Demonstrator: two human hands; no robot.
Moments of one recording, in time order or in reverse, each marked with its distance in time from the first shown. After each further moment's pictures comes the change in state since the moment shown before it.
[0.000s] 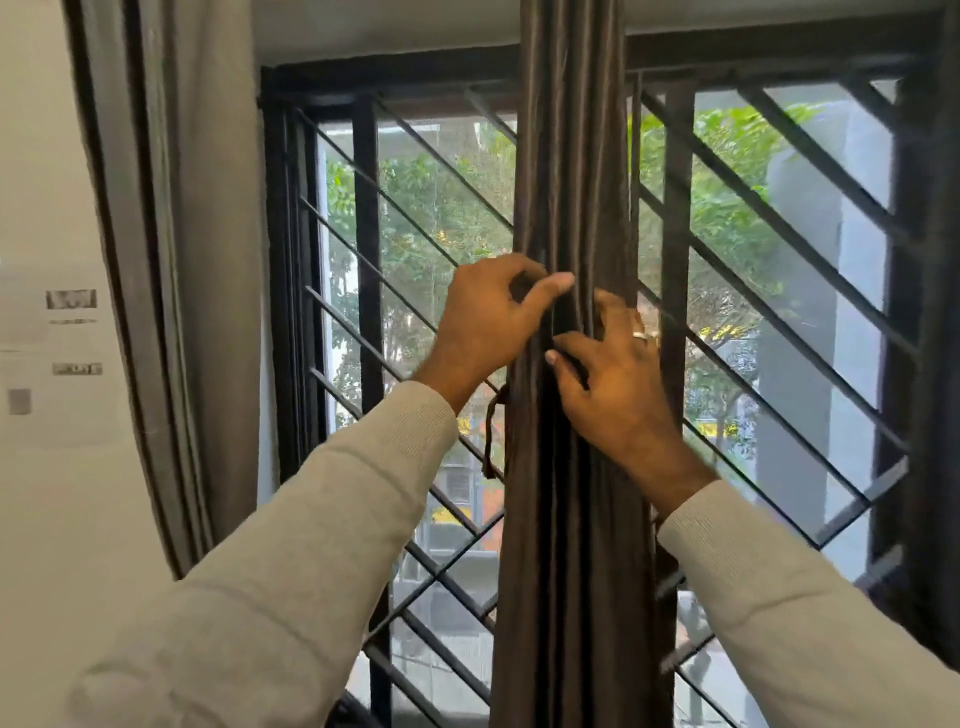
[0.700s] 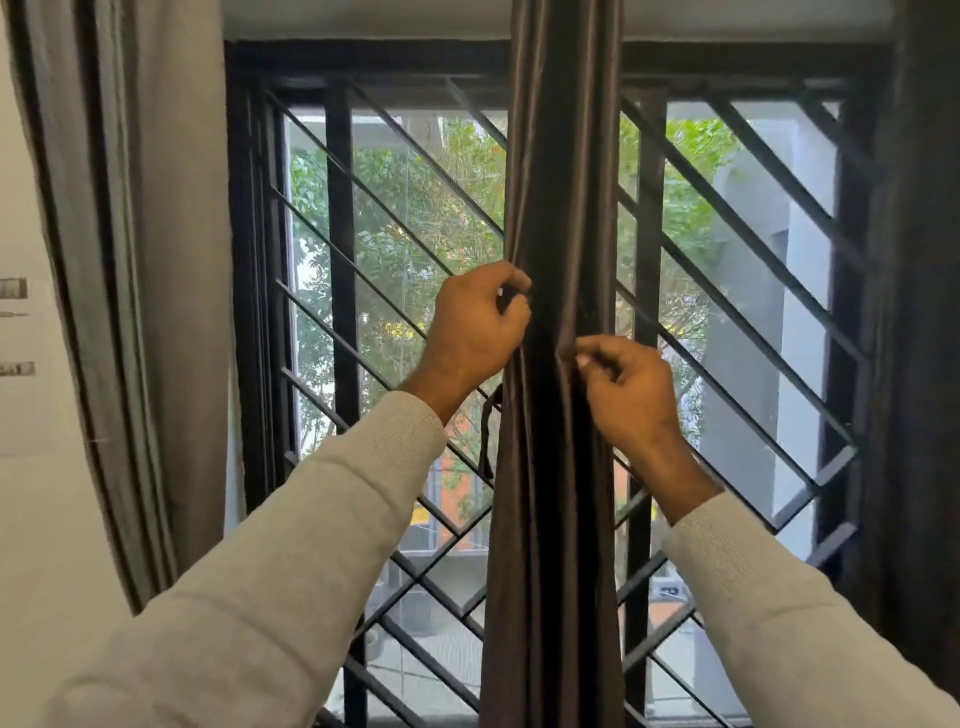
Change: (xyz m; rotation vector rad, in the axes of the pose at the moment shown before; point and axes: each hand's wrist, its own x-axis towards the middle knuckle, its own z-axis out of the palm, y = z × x) left_hand -0.014 -0.022 0.001 -0.103 -0.021 -0.019; right_hand -0.013 -0.003 -0.007 0.390 0.064 0.402
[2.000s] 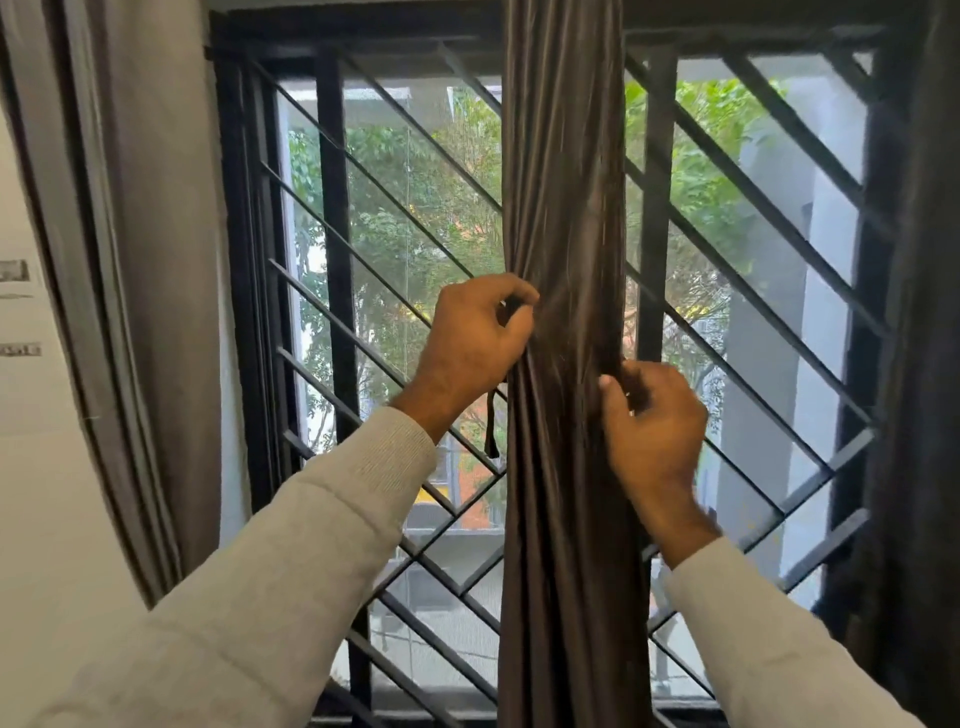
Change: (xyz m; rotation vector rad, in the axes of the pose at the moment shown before) left_hand -0.030 0.007 0.019 -0.050 -0.028 -0.034; right_hand -0.045 0.051 -0.012 -0.105 0.252 -0.012
